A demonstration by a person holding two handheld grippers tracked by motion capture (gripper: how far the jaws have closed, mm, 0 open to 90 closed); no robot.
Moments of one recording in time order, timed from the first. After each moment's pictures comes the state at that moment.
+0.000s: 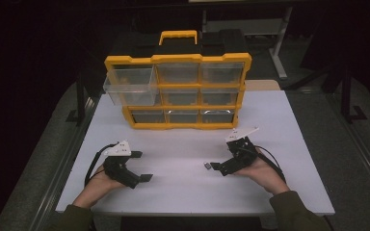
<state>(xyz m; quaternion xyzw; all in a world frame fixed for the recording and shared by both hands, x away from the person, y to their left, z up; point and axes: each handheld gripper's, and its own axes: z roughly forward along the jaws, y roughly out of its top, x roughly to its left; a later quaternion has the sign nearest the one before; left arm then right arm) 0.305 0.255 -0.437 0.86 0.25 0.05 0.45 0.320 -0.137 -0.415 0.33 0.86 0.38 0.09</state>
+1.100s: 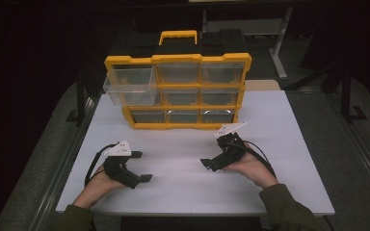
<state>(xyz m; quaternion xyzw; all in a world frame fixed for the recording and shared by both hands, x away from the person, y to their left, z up) 0.305 0.255 -0.437 0.86 0.25 0.05 0.45 0.335 -0.110 -0.413 0.31 0.87 0.38 0.07</state>
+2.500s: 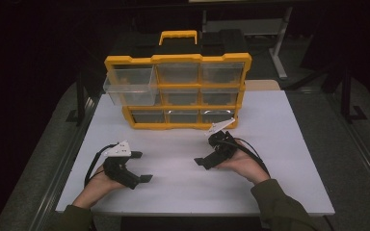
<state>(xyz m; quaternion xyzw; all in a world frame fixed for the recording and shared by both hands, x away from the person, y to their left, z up) 0.304 0.255 -0.437 0.86 0.24 0.05 0.45 0.345 -0.089 -0.414 0.30 0.88 0.35 0.07</state>
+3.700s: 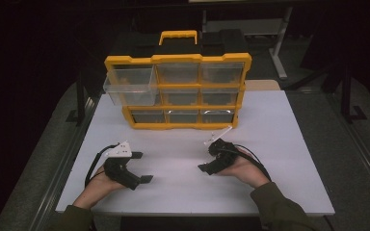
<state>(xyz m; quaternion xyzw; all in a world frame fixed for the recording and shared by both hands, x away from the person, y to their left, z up) 0.302 0.253 -0.437 0.86 0.24 0.05 0.45 0.333 -0.090 -0.430 0.29 0.90 0.31 0.06</state>
